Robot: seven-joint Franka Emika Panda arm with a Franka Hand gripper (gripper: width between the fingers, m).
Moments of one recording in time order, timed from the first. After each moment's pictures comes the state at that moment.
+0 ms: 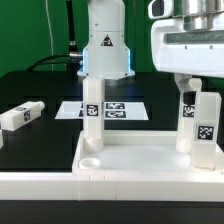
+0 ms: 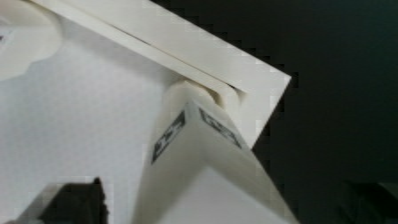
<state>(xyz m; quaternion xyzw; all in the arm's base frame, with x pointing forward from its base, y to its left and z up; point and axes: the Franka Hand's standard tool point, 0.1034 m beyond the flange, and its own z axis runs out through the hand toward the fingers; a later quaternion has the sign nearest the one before) 0.639 0.103 0.117 -0.85 0.52 -0.03 0.07</state>
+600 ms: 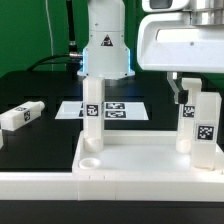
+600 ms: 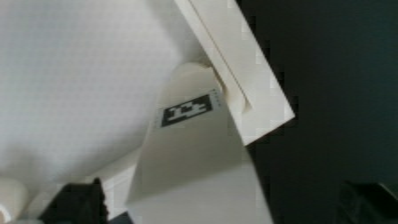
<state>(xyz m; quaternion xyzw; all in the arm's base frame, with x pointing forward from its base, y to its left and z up) 0.640 0.105 0.120 -0.97 0.25 -0.04 0.03</state>
